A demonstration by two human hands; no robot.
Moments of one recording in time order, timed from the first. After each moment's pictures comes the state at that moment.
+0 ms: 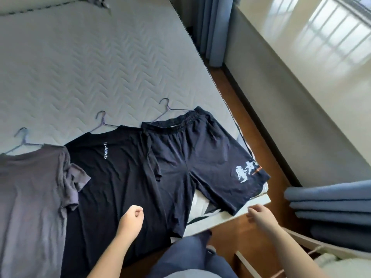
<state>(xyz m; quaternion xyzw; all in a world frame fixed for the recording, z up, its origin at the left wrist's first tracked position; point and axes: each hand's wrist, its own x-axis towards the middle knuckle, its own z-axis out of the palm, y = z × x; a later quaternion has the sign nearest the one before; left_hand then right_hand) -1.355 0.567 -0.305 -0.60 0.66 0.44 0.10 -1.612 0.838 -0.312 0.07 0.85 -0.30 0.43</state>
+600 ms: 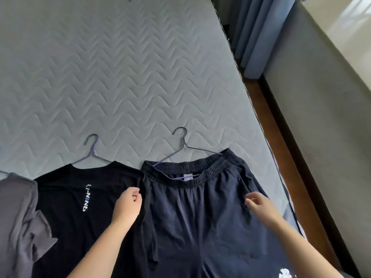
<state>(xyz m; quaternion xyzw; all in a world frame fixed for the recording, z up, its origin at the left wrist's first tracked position) -1.564 0.332 -0.423 -0.64 0.68 0.36 0.04 -1.836 0.560 -0.430 -0.15 0.86 -0.20 0.44</state>
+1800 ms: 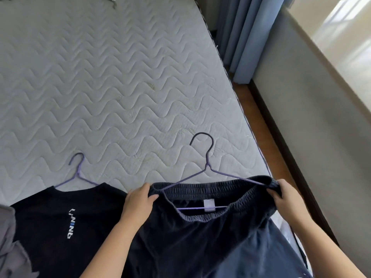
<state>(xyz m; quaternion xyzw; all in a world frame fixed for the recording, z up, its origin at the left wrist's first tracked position) -1.641 0.314 -0.400 -0.47 0.82 0.31 0.09 -1.910 0.561 -0.397 -0.19 0.93 -0.21 0.23</state>
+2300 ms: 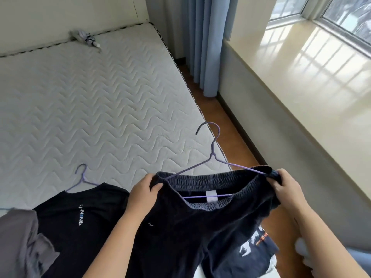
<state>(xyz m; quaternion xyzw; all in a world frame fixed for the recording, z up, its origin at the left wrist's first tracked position) -1.654 0.448 -0.230 -0.42 0.83 0.37 -0.04 -1.891 0.716 -0.245 -0.13 0.93 -0.28 0.18</state>
